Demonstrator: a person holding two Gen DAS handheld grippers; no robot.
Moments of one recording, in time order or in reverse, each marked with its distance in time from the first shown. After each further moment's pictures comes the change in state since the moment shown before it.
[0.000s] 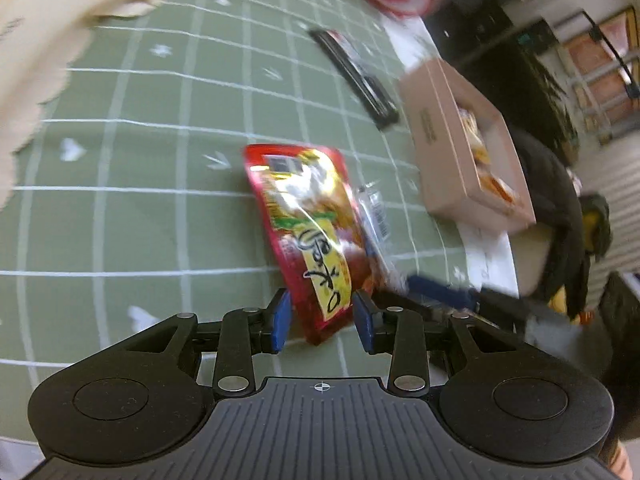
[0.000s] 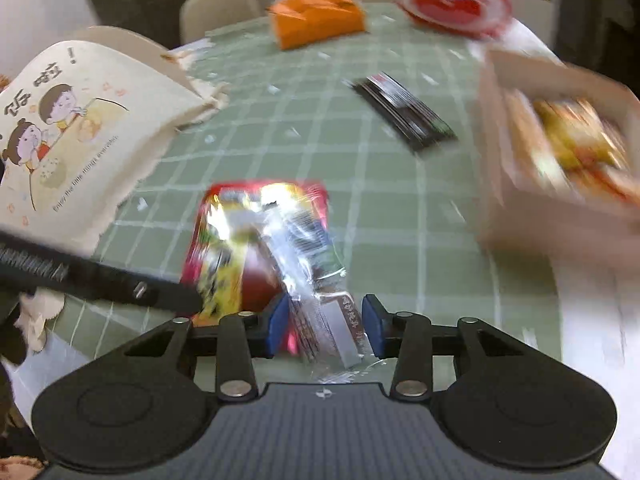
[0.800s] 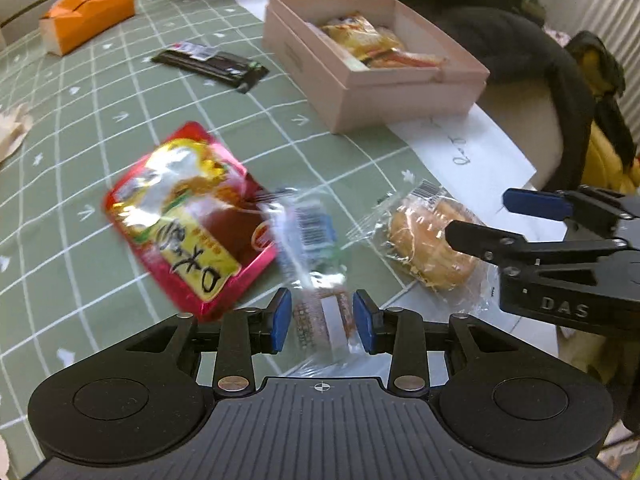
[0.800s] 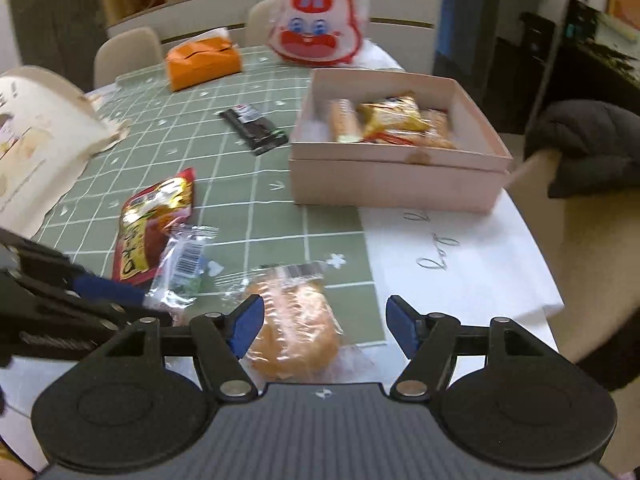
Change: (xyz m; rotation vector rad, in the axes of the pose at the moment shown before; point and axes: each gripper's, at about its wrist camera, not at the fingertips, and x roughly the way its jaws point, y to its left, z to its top) left arm 0.046 -0.114 -0.061 0.522 0.003 0.219; right arm -0.081 -0.046 -0.066 0.098 -0.157 -0.292
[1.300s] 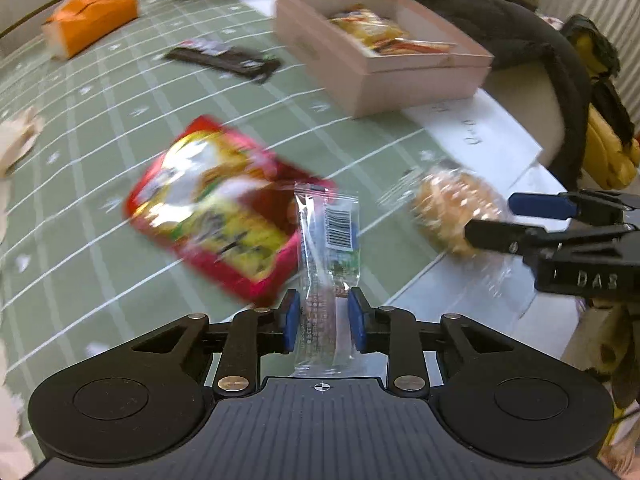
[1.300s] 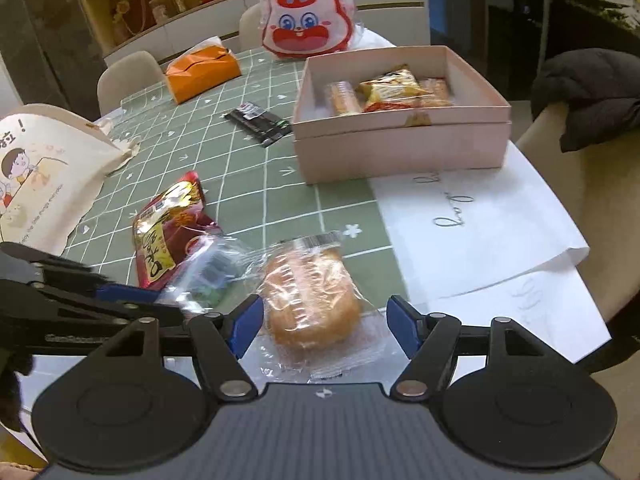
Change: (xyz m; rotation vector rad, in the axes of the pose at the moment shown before) left arm -0.011 0.034 -0.025 0.021 0.005 0.009; right arm 0.003 -0.006 -0.020 0.119 0.013 0.101
